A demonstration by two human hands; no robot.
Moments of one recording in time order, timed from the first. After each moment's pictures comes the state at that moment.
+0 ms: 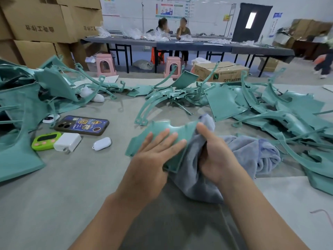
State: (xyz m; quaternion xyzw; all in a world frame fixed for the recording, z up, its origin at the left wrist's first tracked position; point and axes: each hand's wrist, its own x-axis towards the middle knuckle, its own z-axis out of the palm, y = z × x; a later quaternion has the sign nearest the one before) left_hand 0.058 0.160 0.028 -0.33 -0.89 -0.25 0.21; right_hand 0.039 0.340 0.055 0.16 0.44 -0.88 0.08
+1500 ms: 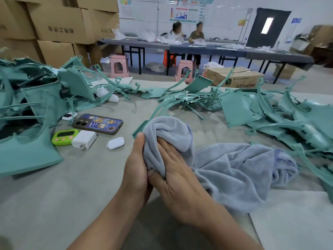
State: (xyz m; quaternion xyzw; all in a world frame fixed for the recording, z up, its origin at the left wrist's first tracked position) left_hand 0.067 0.158 0.039 0.02 -0.30 -0.95 -0.05; right_hand 0.082 0.266 0.035 -0.31 0.85 -0.41 -0.12
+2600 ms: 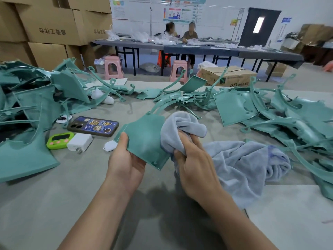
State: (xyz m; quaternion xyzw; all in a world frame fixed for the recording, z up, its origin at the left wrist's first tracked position) left_hand 0.036 0.132 0.040 0.13 -0.37 -0.92 0.01; right_hand 0.060 0.302 0.031 -0.14 0.89 -0.37 -0.22
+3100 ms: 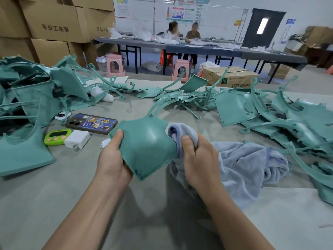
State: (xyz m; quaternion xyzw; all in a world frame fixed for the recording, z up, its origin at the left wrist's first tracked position) left_hand 0.036 0.121 0.039 0.14 -0.40 -0.91 0.00; right_hand 0.045 0.307 0.030 0.02 0.86 -0.45 -0.24
